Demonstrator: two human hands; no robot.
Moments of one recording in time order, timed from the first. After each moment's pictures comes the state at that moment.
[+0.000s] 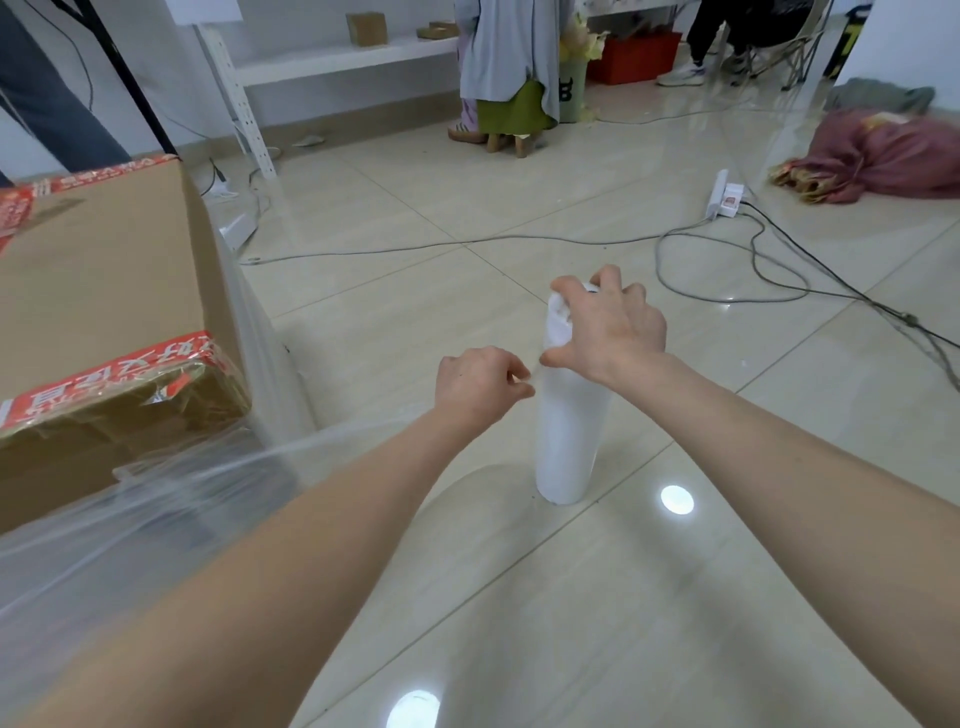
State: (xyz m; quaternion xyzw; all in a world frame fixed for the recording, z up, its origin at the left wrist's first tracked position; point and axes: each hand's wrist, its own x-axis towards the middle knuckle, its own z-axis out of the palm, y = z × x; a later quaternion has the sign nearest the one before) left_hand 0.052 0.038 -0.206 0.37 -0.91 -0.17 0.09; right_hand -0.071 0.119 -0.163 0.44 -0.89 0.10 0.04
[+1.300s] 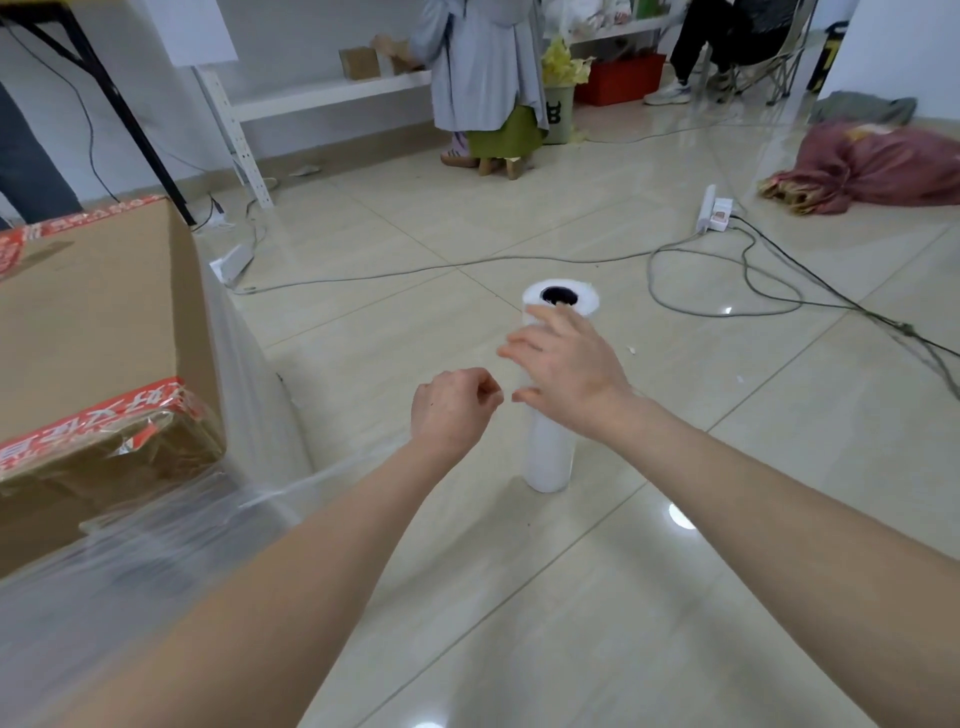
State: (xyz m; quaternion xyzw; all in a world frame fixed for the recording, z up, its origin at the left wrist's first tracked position) left_hand 0.052 0.031 -0.207 0.40 -0.89 -0.17 0.16; right_hand -0.076 0.120 -0.178 0.67 -0.72 0.06 0.16
